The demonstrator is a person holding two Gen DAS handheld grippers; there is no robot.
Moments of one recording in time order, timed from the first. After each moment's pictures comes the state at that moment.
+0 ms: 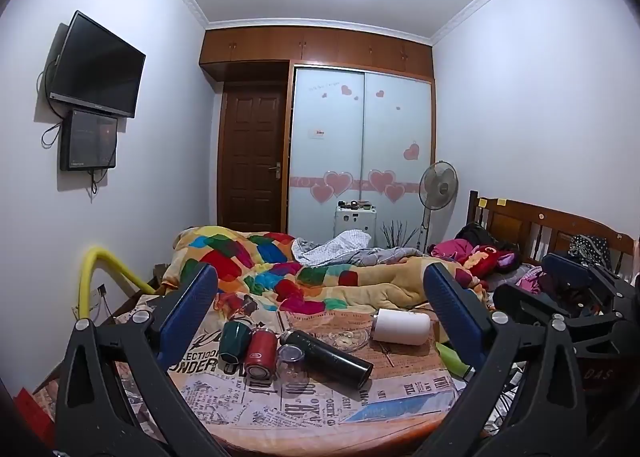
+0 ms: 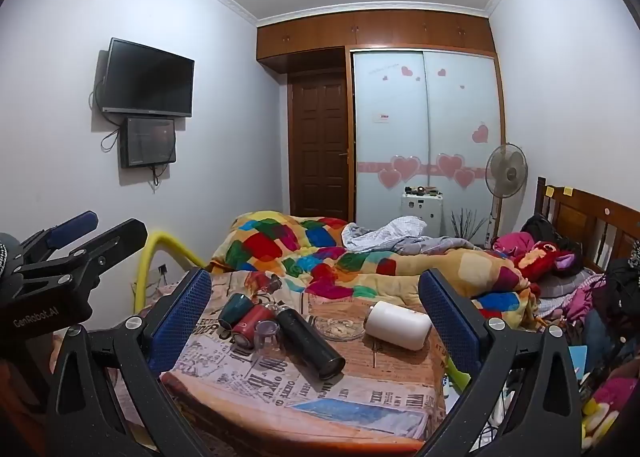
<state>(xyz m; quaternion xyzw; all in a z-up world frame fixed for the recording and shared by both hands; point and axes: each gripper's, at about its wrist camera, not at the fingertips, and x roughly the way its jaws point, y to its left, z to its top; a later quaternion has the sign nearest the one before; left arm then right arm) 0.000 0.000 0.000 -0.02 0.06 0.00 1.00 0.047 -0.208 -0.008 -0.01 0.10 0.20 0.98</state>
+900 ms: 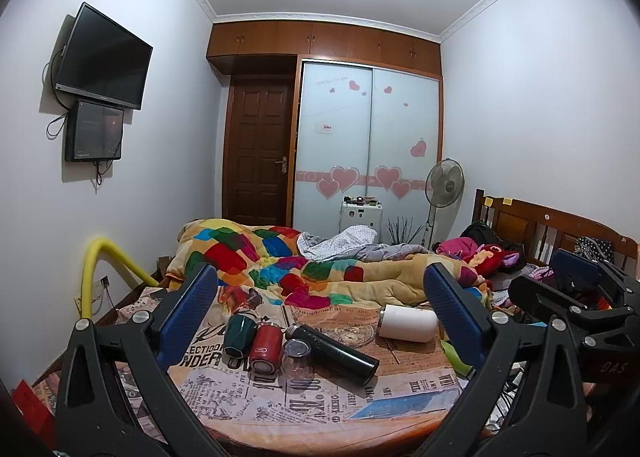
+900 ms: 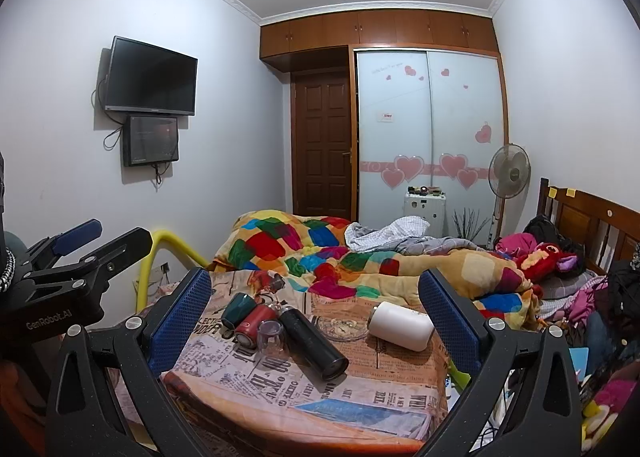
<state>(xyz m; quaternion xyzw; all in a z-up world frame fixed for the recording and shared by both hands) 0.003 0.008 -0.004 -0.04 0.07 0.01 1.00 0.046 -0.203 -0.008 -0.01 0.10 0.20 0.97</state>
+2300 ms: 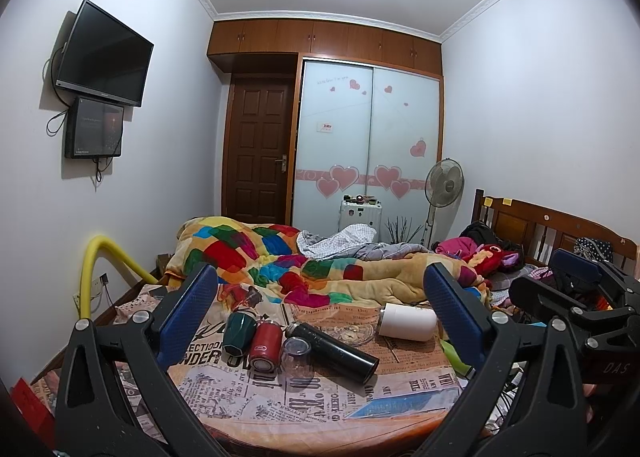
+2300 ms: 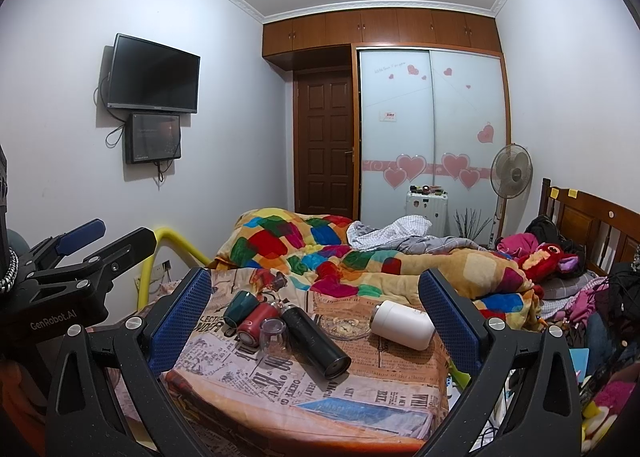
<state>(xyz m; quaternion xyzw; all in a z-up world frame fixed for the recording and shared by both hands) 0.004 0.007 -0.005 -0.04 0.07 0.01 1.00 0.048 -0.200 -0.009 -0.02 0.10 0.20 0.97</state>
